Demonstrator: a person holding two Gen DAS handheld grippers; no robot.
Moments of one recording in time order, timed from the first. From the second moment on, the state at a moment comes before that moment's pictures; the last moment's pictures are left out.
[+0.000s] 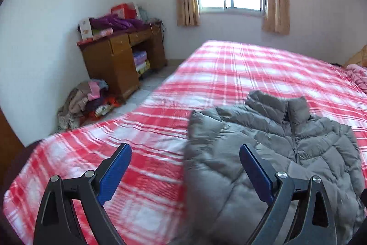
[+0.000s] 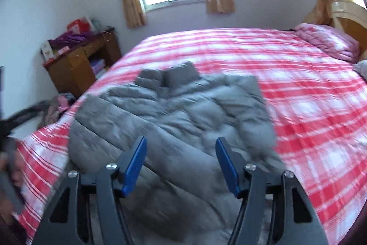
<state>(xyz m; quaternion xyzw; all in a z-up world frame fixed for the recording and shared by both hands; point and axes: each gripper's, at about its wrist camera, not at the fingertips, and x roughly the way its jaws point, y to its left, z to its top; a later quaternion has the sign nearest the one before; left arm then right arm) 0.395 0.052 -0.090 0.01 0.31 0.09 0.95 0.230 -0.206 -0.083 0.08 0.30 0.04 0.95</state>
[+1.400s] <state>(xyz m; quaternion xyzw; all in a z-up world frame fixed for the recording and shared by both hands) 0.455 0.045 -0.129 -0.05 0.39 0.10 0.91 0.294 -0.188 -0.126 0.04 0.35 -0.02 0.94</state>
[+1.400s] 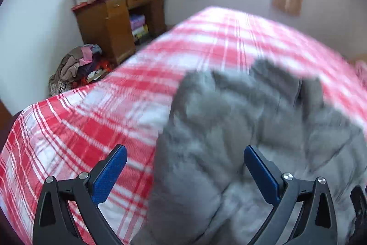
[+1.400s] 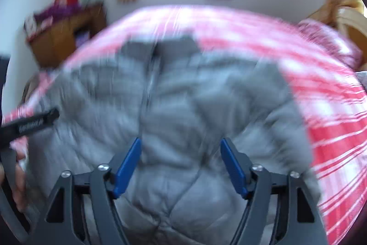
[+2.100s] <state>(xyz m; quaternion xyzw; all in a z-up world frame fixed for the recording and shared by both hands) 0.506 0.028 -0.215 -0.02 0.43 0.16 0.89 0.354 -0.201 -0.185 0.09 0.40 -0.06 0.91</state>
